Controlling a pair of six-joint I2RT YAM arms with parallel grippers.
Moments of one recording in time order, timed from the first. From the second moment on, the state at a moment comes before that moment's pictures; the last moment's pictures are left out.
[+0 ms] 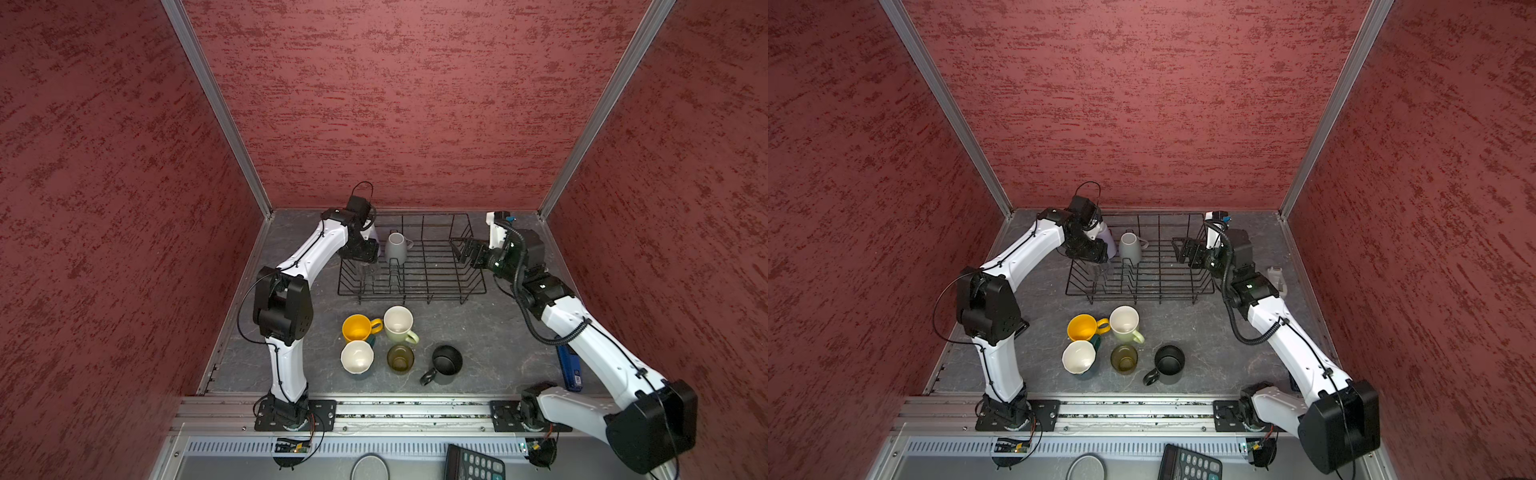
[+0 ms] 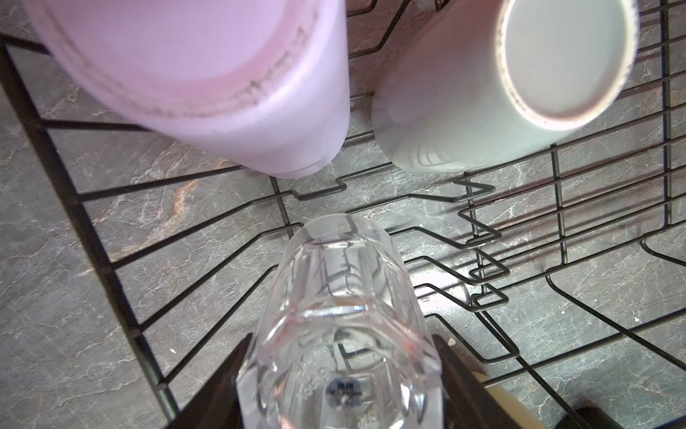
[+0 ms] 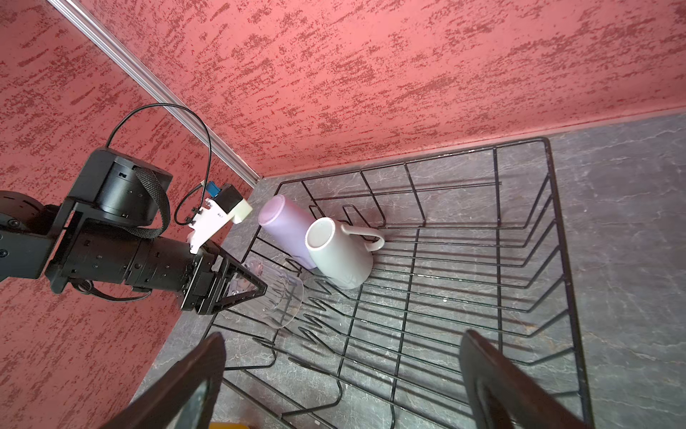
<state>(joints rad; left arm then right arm) -0.34 1.95 1.77 -1.08 0.08 -0.10 0.32 1.17 0.97 -0.12 -0.25 0.48</state>
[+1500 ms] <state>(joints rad) -0.35 1.94 1.86 -1.24 0.10 -0.05 0.31 1.17 0.97 -0.12 -0.27 0.50</state>
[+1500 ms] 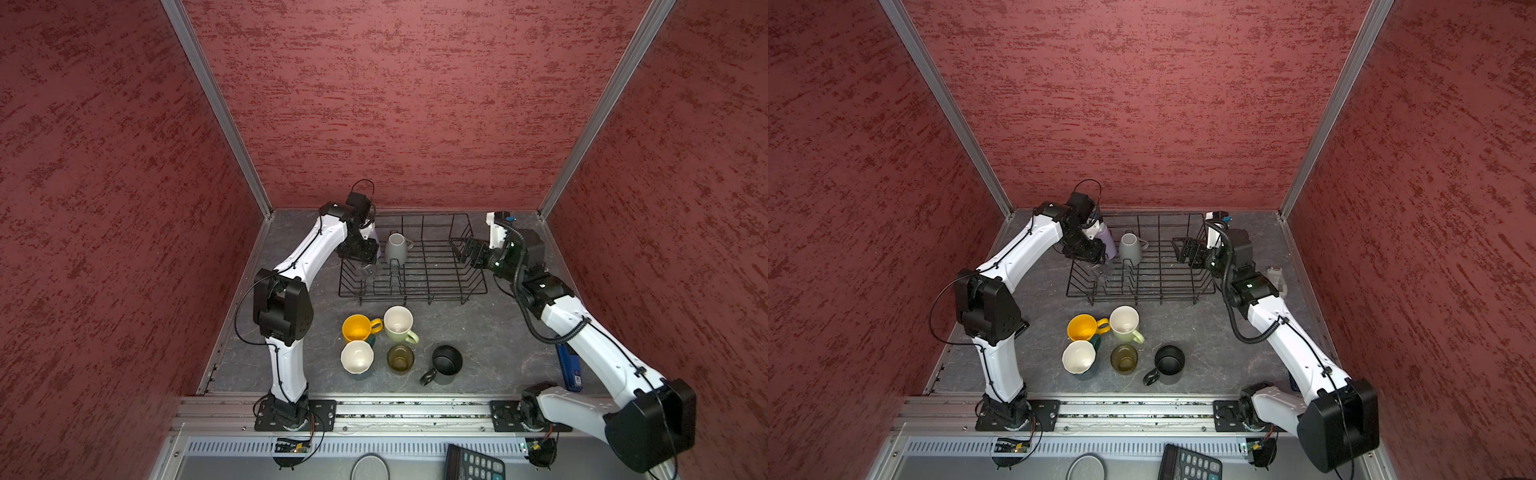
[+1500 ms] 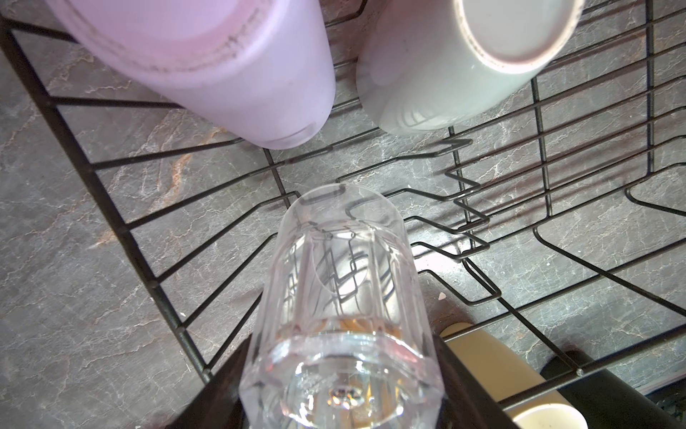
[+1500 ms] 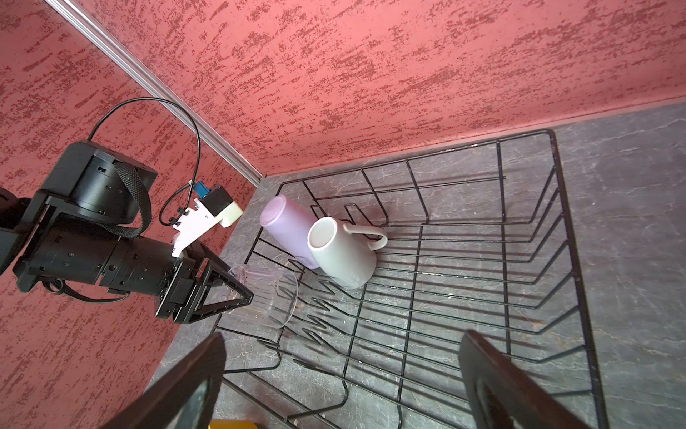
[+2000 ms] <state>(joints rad) -0.36 1.94 1.85 -1.22 0.13 -0.07 0.31 1.17 0.96 -0.12 -0.27 0.50</state>
